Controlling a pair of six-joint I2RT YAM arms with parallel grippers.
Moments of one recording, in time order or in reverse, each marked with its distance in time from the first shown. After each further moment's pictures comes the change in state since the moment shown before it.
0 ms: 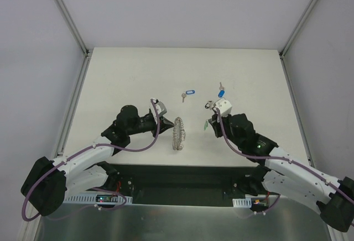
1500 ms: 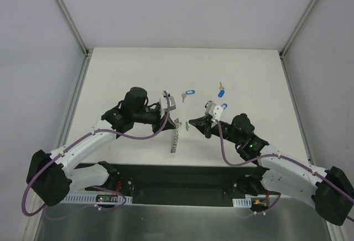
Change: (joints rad) left arm 0.000 0.119 0.375 -0.563 0.186 0.192; right arm -0.032 0.057 -0.136 0.621 -0.527 -0.125
